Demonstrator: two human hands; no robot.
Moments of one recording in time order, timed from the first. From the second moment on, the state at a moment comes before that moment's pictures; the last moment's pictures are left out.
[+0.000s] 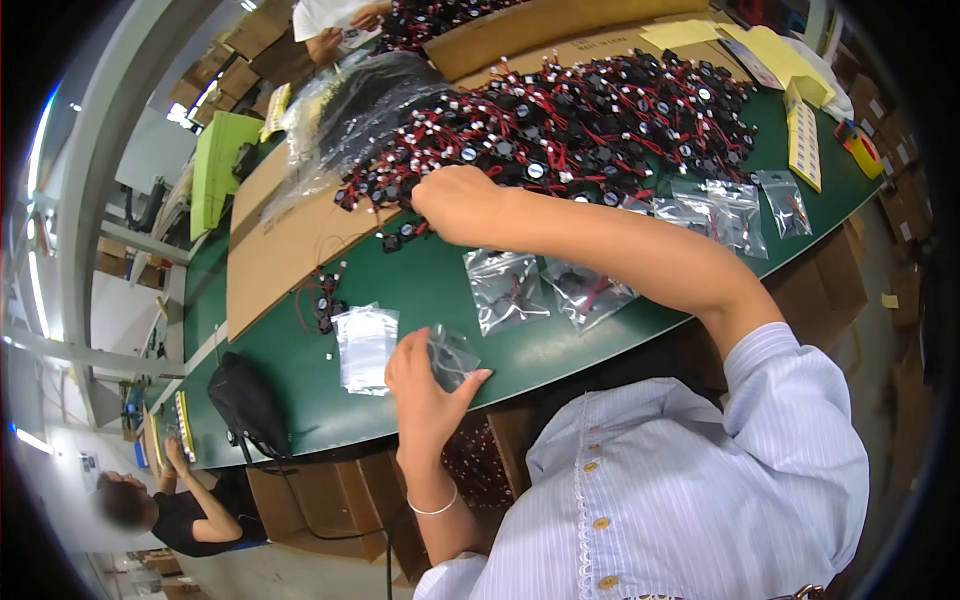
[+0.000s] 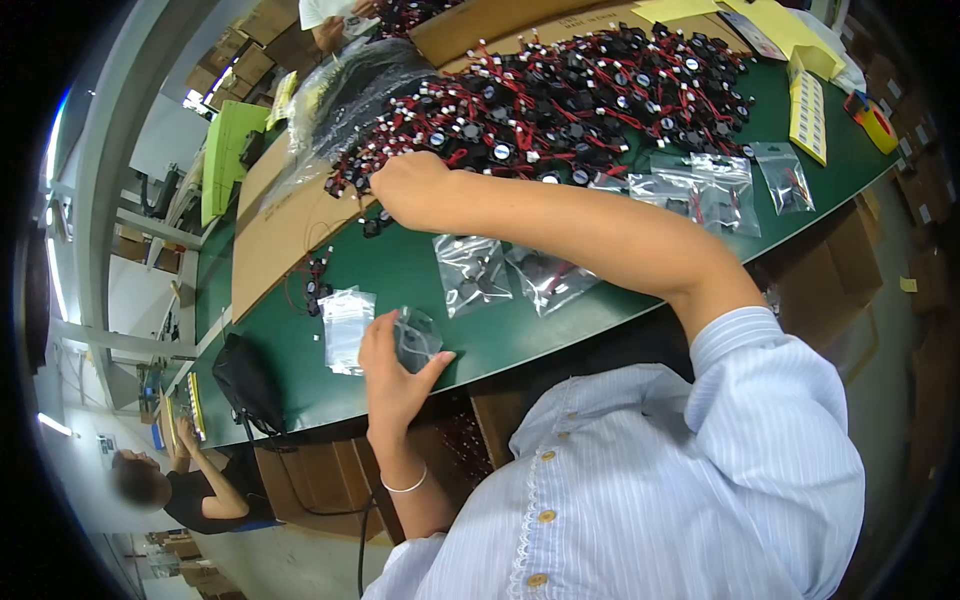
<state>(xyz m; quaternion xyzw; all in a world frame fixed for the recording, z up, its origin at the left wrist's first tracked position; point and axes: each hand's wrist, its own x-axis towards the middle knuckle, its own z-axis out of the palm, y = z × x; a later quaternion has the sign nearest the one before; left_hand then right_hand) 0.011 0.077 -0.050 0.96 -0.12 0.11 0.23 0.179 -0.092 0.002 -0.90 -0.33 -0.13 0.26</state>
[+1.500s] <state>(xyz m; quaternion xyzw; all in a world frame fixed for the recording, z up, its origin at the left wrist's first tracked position) 0.027 0.011 -0.033 0.33 -0.05 -0.18 0.93 0.105 -0.178 0.036 -0.78 -0.40 -0.09 0.48</state>
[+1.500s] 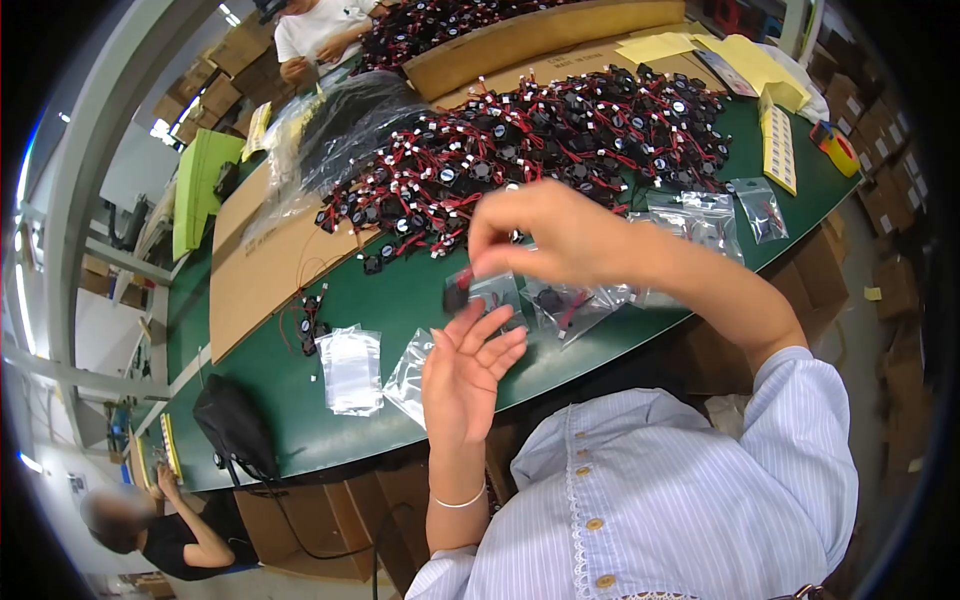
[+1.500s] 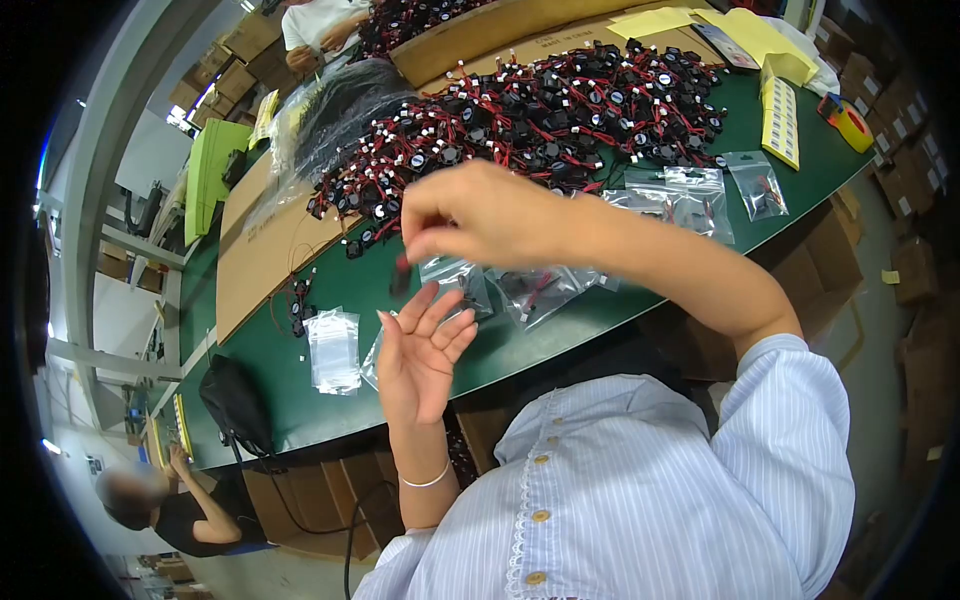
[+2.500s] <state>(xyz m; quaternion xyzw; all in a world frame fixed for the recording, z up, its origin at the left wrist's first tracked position) -0.025 -0.002 -0.029 0.53 -0.08 -0.09 0.84 0.002 -0.179 -0.009 -0.66 -0.22 0.00 0.72</state>
